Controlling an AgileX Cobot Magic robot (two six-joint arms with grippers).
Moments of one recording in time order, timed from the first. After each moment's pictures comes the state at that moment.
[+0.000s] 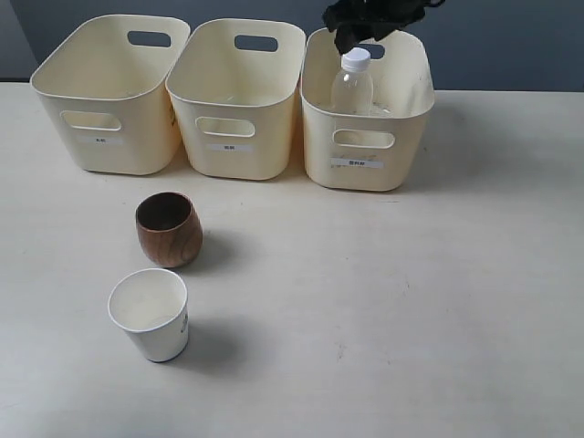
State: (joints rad) left arm 0.00 0.00 0.00 0.08 0.24 0.09; right arm 0.30 2.23 -2.21 0.20 1.07 -0.35
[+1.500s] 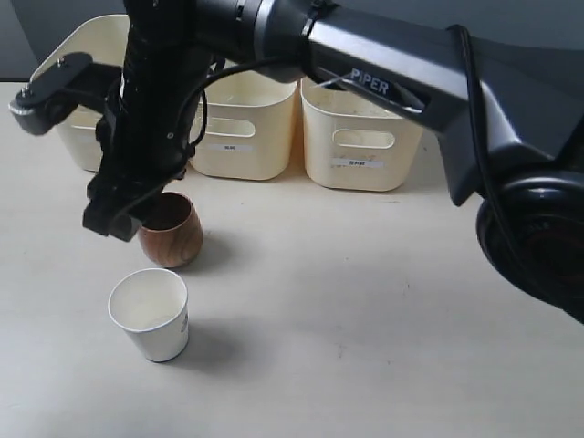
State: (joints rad) left arm 0.00 0.00 0.00 0.08 0.24 0.09; right arm 0.88 2.26 -2.14 0.28 1.22 -0.53
